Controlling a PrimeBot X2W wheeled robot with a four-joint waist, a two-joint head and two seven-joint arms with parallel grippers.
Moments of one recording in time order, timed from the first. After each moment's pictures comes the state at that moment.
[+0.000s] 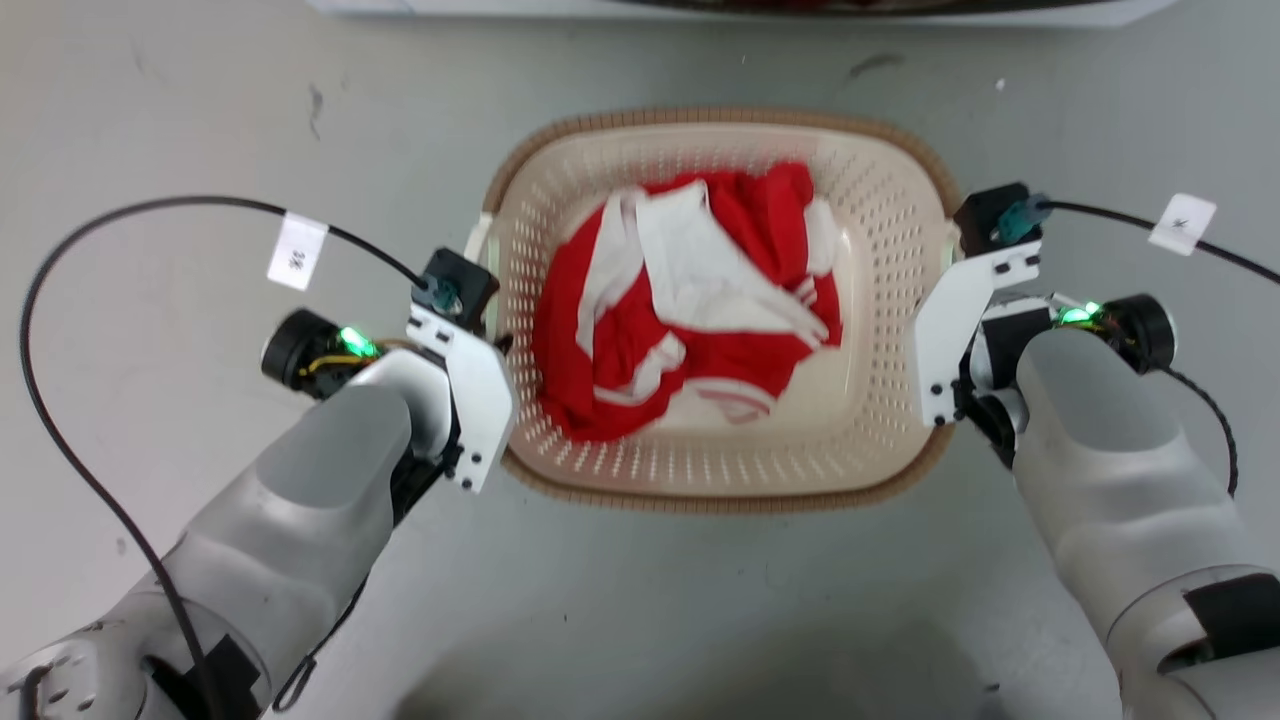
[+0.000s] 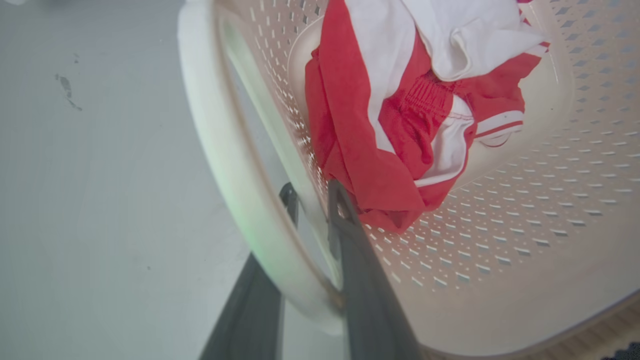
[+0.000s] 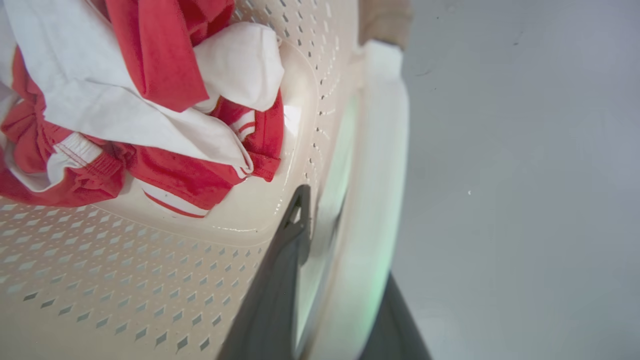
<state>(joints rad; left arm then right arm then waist) -1.01 0.30 -1.17 1.03 -0.83 -0.13 0.00 -1.01 -0.05 0.15 1.29 0.03 0.13 0.16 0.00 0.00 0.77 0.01</state>
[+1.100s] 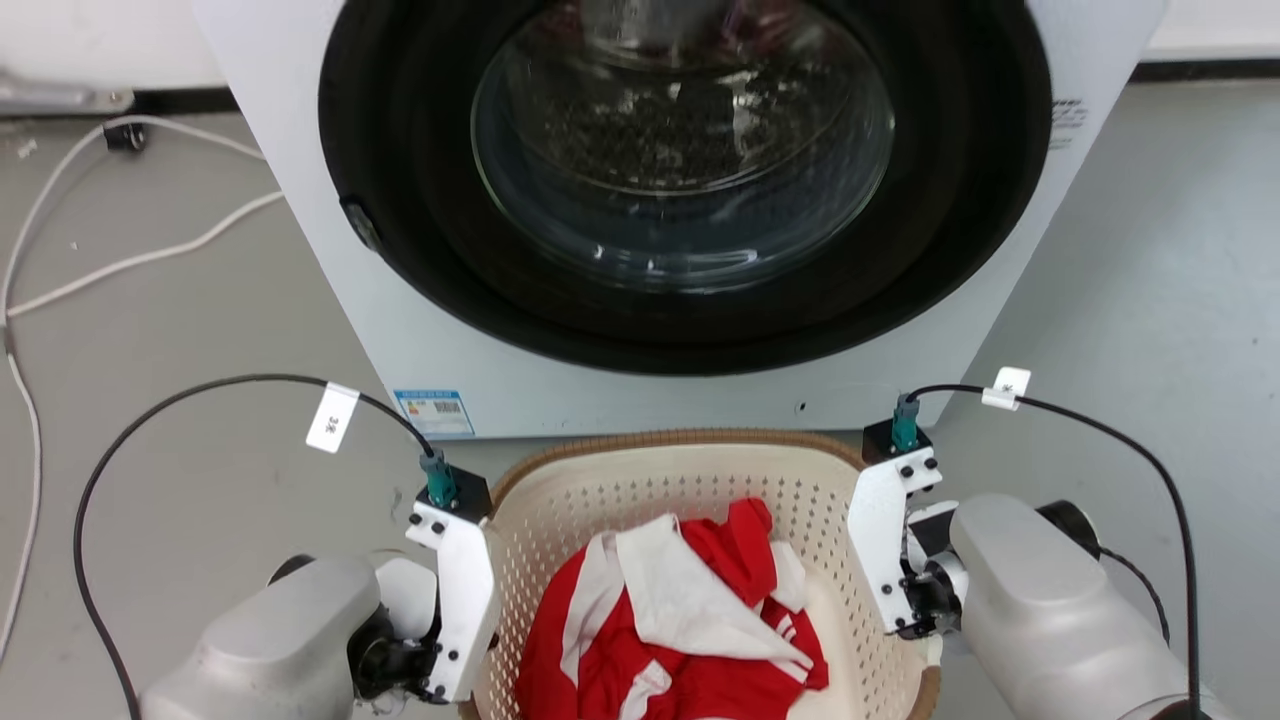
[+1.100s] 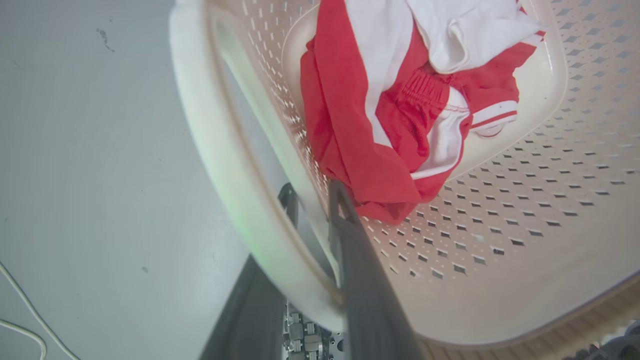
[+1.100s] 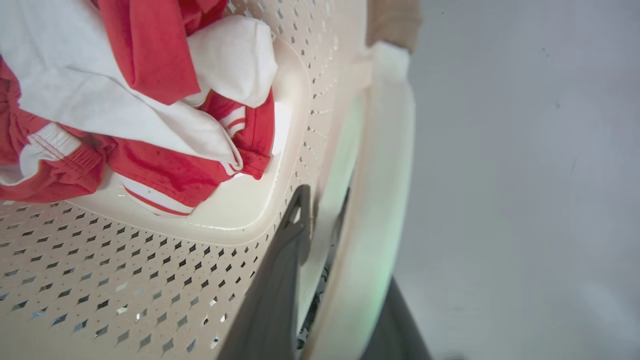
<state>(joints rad) -0.75 0.49 -1.28 0.67 -1.20 -0.12 0.55 -0.77 -0.05 0.55 1.22 0.38 0.13 0.66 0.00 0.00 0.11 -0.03</state>
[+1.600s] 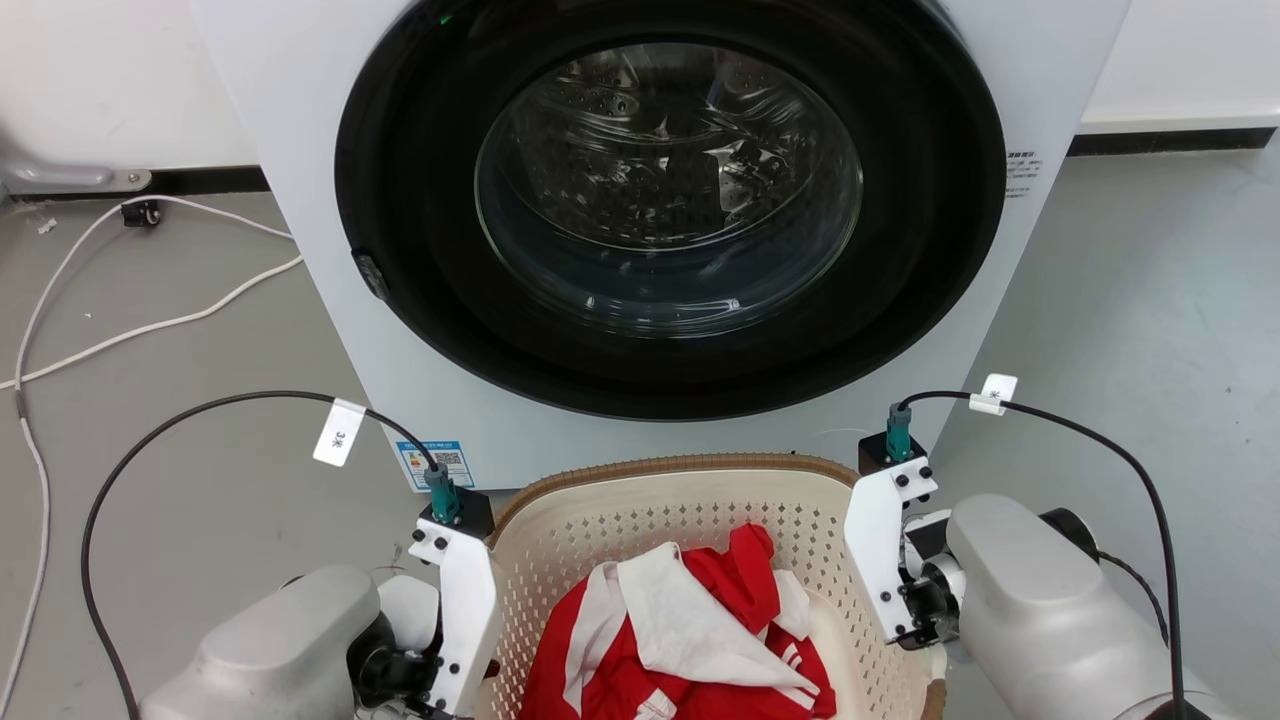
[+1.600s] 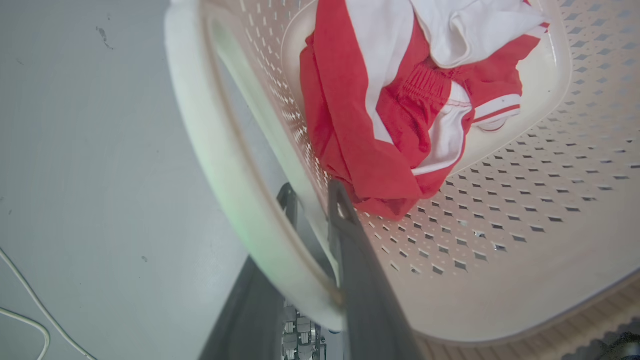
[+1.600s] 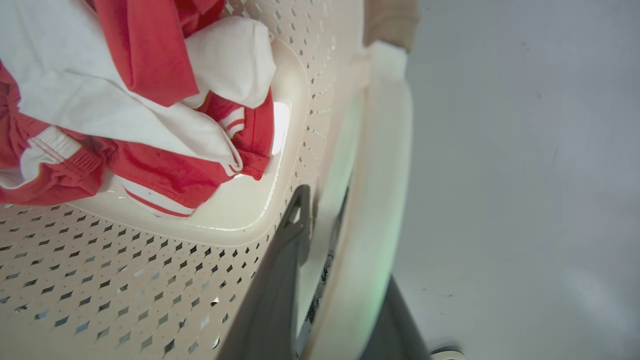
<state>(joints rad) -0.72 0.50 -1.28 0.65 -1.24 -0.12 0.63 -0.77 -0.05 0.61 1.22 0.44 0.13 0.75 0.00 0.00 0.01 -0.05</state>
